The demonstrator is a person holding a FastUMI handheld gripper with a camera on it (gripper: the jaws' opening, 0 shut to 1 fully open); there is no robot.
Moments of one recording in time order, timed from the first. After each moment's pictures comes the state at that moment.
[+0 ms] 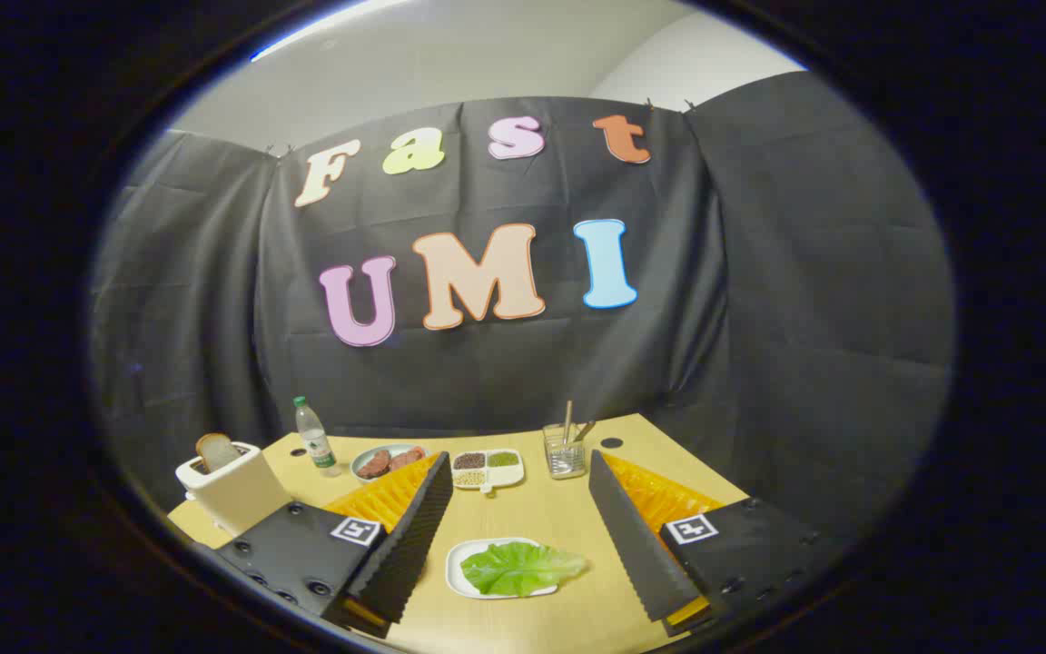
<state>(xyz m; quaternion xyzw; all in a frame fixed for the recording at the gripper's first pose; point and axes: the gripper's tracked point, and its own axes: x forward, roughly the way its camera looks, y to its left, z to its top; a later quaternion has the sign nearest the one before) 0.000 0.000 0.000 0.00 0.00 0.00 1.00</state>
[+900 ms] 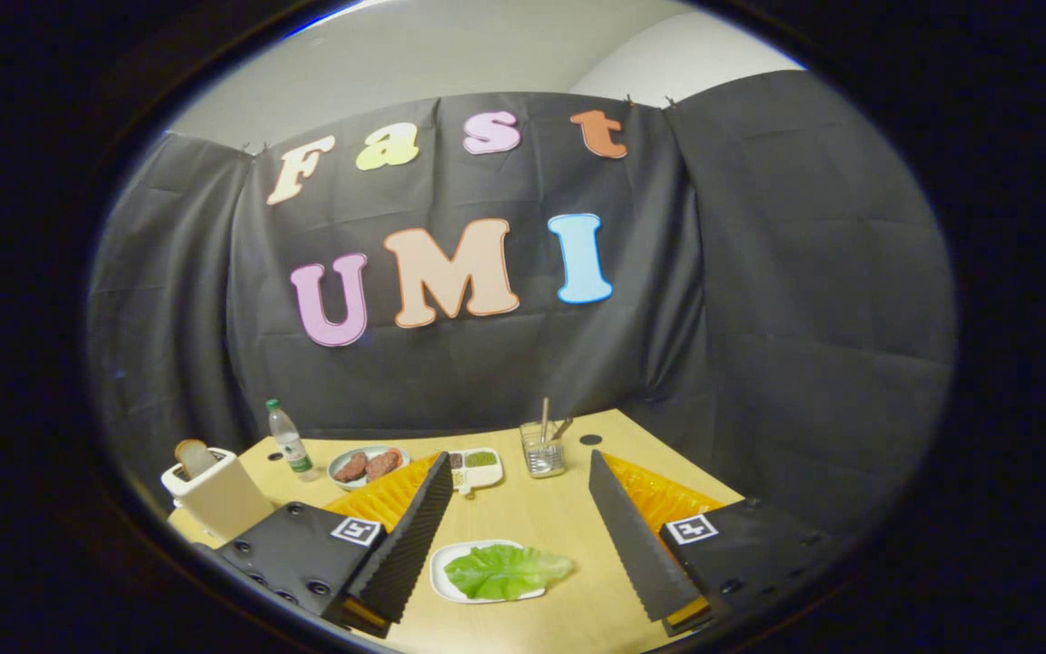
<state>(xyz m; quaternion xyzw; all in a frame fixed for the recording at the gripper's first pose) 0.013 -0.025 -0.009 0.02 0.01 -0.05 1.00</state>
